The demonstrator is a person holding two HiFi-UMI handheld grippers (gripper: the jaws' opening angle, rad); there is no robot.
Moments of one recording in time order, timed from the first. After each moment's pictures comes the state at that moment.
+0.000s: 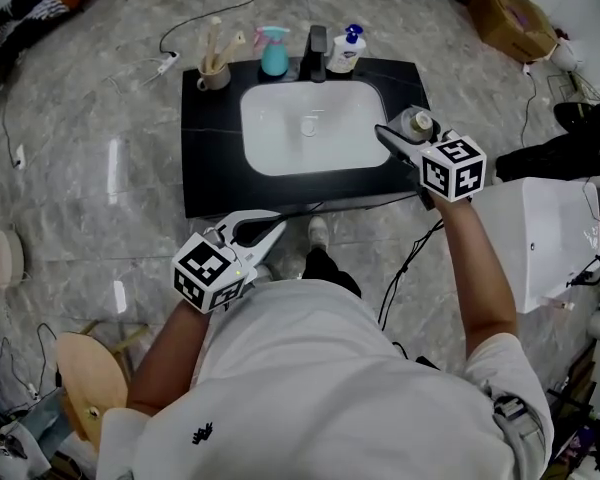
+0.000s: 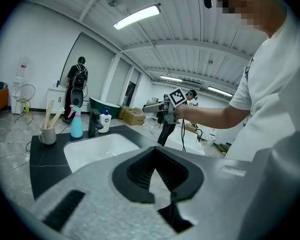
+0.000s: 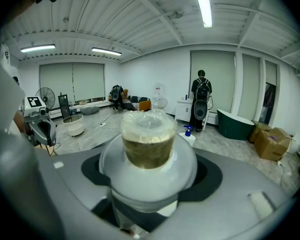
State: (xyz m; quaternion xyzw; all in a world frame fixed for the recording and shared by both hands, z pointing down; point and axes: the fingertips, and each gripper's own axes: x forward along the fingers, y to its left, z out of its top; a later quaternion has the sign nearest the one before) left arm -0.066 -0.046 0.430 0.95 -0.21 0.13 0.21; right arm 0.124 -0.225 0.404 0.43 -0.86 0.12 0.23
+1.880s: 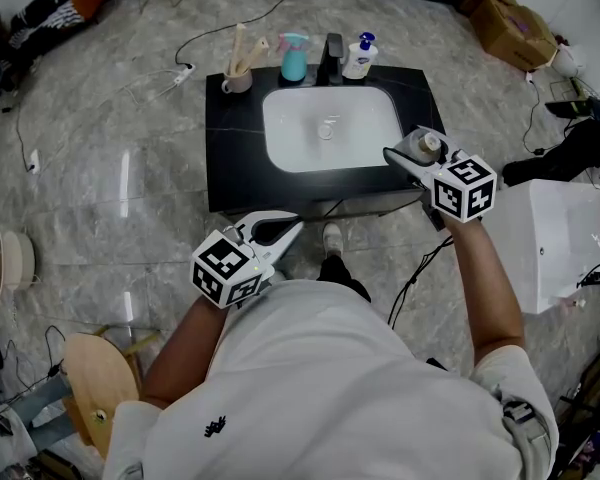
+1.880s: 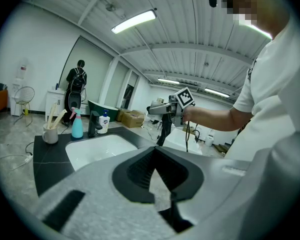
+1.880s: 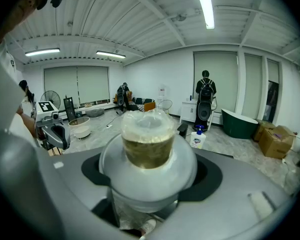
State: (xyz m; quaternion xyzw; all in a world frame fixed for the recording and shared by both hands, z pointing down) left arm -0.089 -0.003 0.420 0.95 -0.21 0.12 0.19; right arm 0.082 -0.144 0.383 0.41 -0.87 0.12 0.22
